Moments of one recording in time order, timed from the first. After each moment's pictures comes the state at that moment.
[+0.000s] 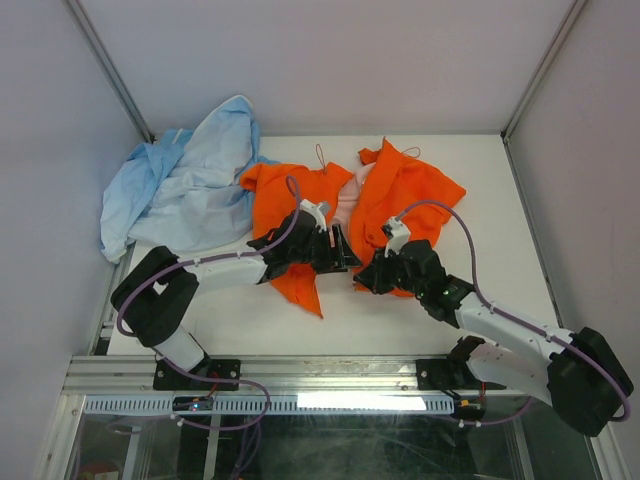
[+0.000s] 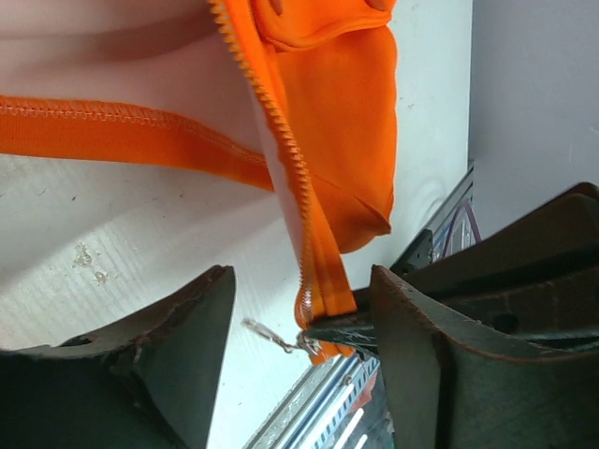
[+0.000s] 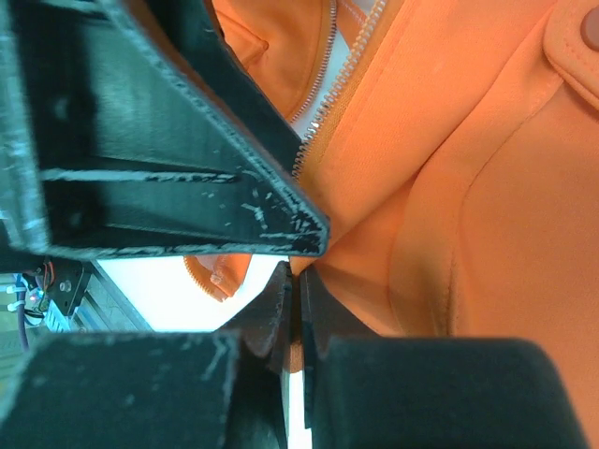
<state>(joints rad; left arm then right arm) -0.80 1.61 0.85 0.20 0.32 -0.94 0.71 1.00 0.42 0.07 -0.19 0.53</state>
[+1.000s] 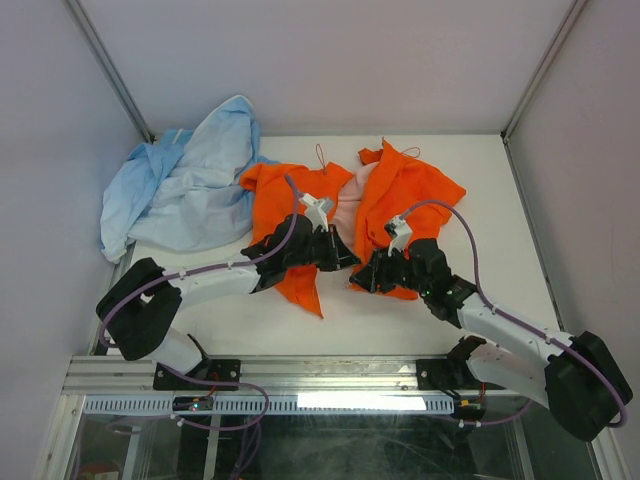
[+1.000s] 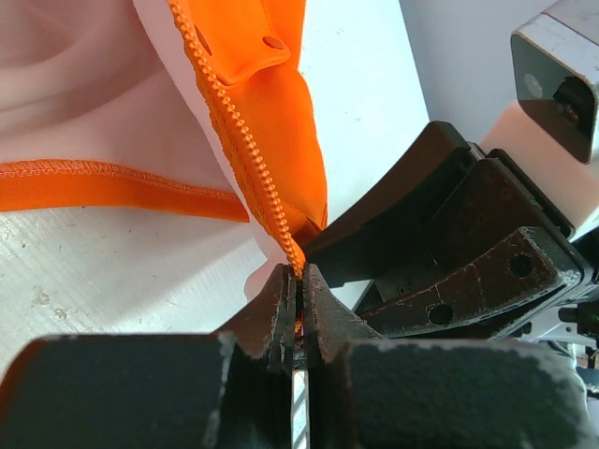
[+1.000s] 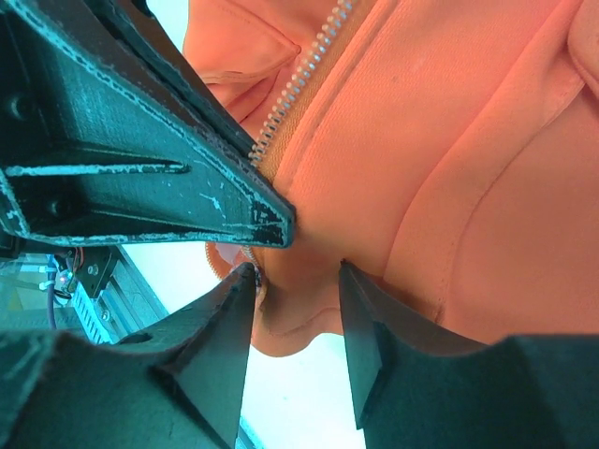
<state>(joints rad) -0.85 1.51 0.80 0.33 0.27 -0.86 0.64 0.99 0.39 0.13 -0.32 0.52</state>
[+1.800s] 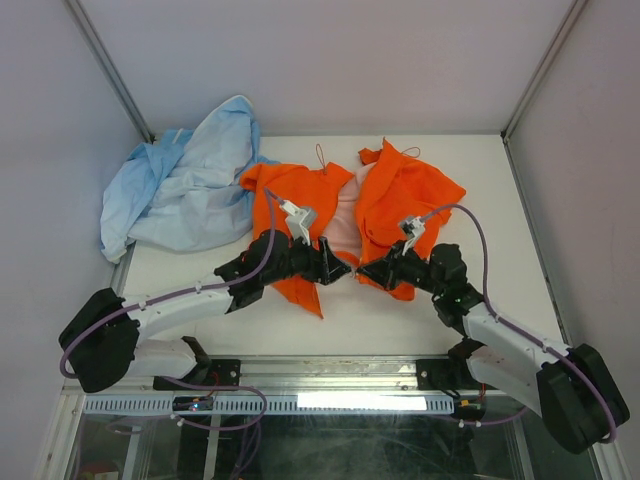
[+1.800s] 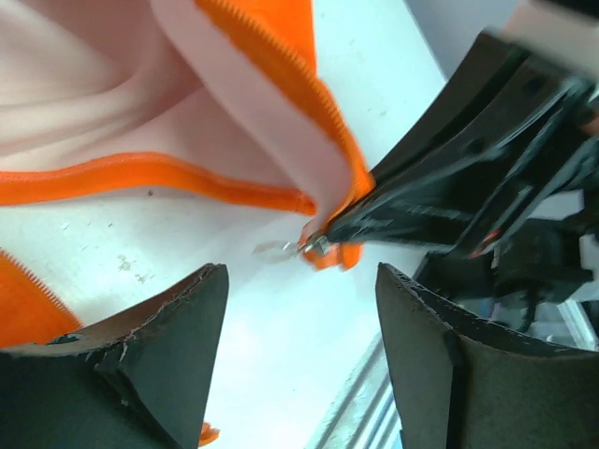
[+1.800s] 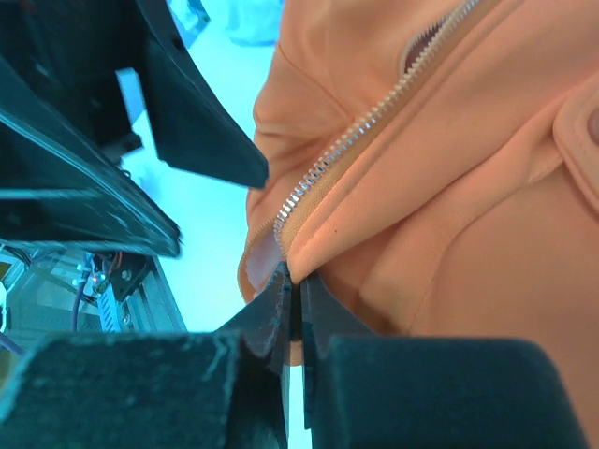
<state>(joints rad) -0.87 1.26 0.65 0.31 0.15 -0.68 0.52 0.94 0.26 0.43 -0.52 0.50</state>
